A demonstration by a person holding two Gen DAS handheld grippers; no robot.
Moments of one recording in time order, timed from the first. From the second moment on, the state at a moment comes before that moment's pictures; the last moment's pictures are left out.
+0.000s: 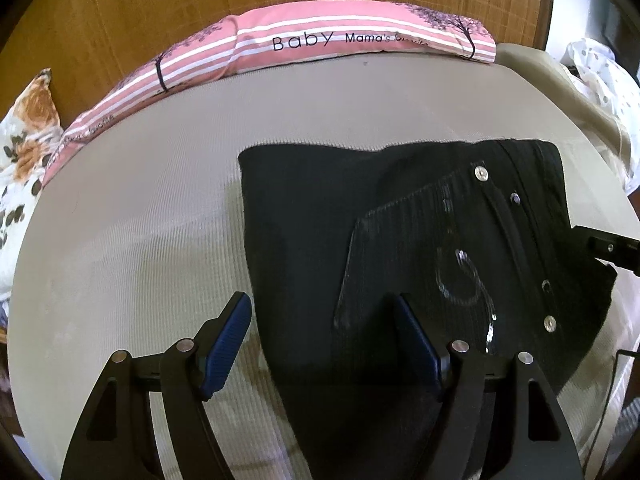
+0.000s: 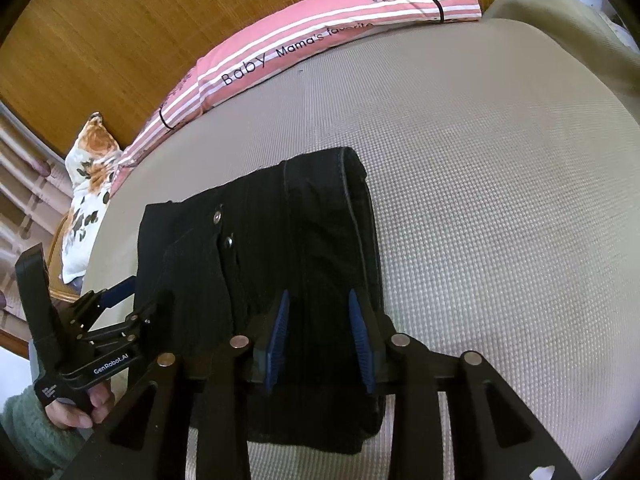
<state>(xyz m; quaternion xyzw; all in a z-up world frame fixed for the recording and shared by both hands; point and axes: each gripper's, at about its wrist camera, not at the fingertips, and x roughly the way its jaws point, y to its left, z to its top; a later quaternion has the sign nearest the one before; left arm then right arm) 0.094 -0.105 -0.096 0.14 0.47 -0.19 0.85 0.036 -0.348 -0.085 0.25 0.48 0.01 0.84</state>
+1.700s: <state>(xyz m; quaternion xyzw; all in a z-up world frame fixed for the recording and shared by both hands) 0.147 -0.049 -0.134 -0.13 0.58 -0.29 0.75 0.074 -0.387 -0.160 0.44 0.51 0.24 0.70</state>
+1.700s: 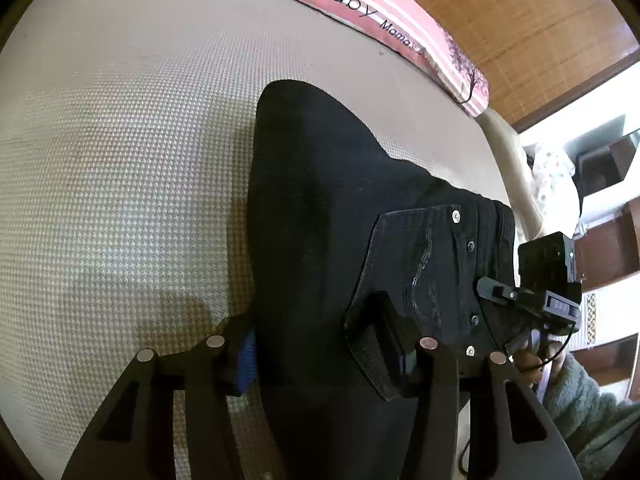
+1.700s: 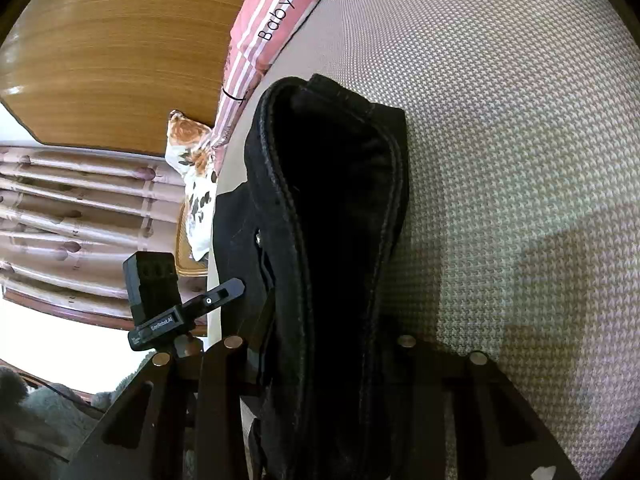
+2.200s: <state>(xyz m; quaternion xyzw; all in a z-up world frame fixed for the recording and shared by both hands) 0.146 -0.056 -0.137 -0.11 0.57 -0.32 0.75 0.081 -0.373 -0.155 0.44 0.52 0.21 0.70</state>
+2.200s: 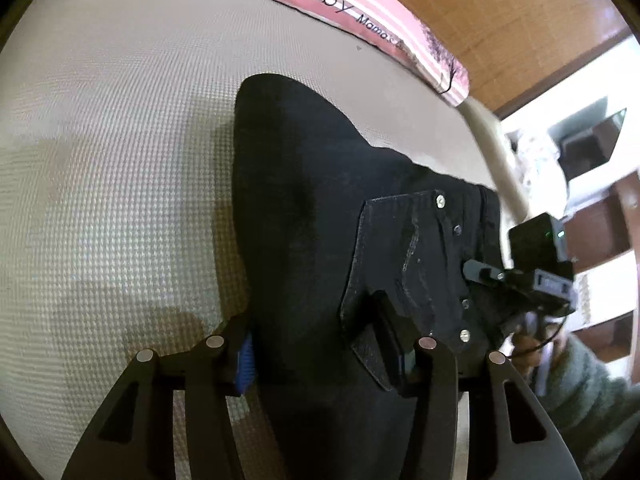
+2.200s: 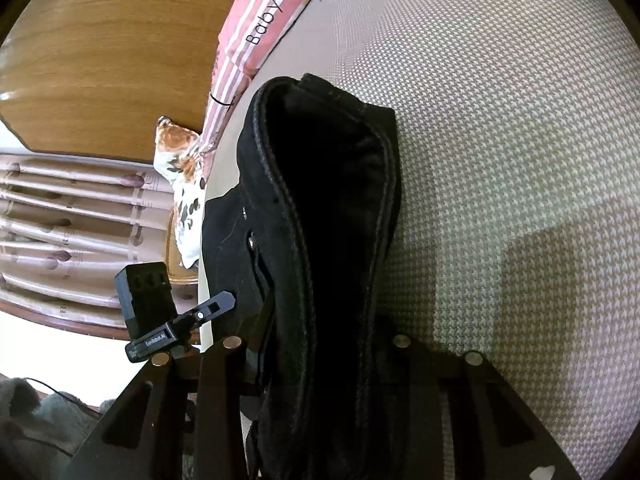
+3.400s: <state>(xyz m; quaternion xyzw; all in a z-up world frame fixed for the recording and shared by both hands) 0.150 0.016 -0.073 -0.01 0.48 -0.21 0.85 0.142 -0.253 -0.079 0.37 0.52 0.16 0.75</state>
